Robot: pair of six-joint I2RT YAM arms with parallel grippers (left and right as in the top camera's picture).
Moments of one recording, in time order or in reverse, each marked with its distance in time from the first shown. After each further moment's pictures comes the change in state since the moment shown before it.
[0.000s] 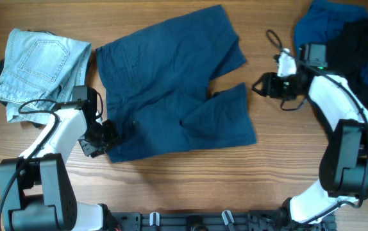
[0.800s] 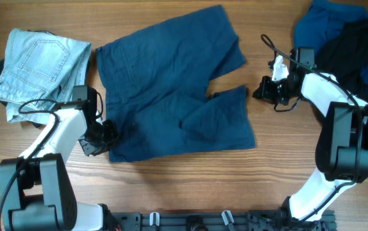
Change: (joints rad) left arm 0.000 0.000 0.000 0.005 0.000 -0.002; right arm 0.001 0.132 0.005 0.053 0.000 0.097
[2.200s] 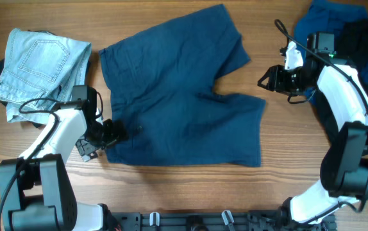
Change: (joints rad) left arm 0.000 -0.005 0.003 -0.011 0.017 0.022; right arm -0.029 -0.139 0.145 -0.293 0.018 -0.101
